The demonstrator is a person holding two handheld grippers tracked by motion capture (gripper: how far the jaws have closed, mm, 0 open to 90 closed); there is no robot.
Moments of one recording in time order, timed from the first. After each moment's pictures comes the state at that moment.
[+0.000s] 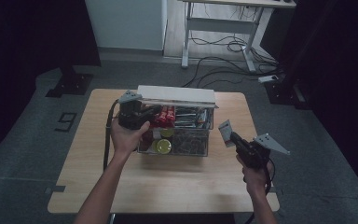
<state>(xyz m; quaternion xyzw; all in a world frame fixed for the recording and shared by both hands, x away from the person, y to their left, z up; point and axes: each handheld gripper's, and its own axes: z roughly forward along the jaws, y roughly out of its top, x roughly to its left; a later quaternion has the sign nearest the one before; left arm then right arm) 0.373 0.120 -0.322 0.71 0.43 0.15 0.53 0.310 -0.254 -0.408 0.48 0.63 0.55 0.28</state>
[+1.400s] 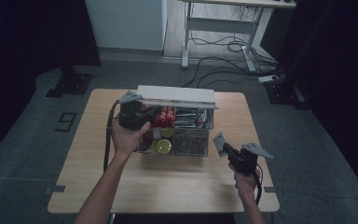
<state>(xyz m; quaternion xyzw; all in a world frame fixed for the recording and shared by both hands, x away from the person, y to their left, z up) 0.373 0.119 -0.323 0.71 0.43 0.15 0.53 0.329 -0.250 -0.478 0.52 0.64 0.52 0.24</state>
